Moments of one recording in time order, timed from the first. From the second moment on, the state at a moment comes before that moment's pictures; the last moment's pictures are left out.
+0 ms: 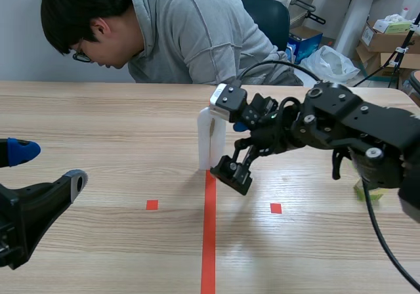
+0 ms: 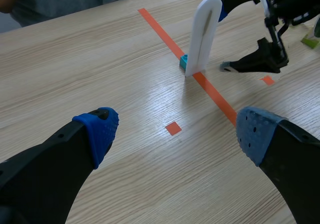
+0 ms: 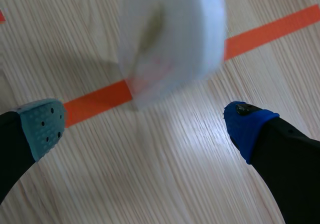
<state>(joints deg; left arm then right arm) 45.9 -27.5 -14.2 120.0 -23.5 -27.4 3.9 26.3 16.2 -37.7 58.3 1.3 35.3 -9.4</state>
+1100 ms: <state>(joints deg) 45.9 -27.5 -14.2 120.0 -23.5 -27.4 4.1 26.2 13.5 -37.6 58.3 0.7 35.2 -10.0</state>
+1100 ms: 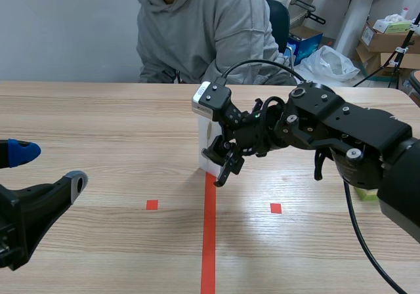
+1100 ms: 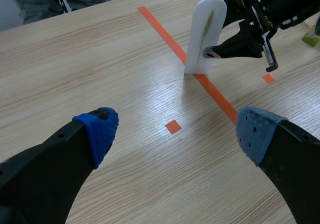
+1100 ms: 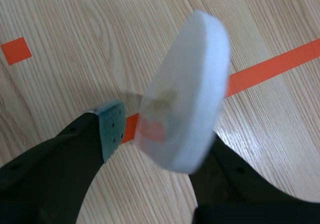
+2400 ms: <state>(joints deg) 45.9 -27.5 -14.2 120.0 -23.5 -27.4 4.1 18.9 25.1 -5.4 65.3 19.7 23.7 -24.7</state>
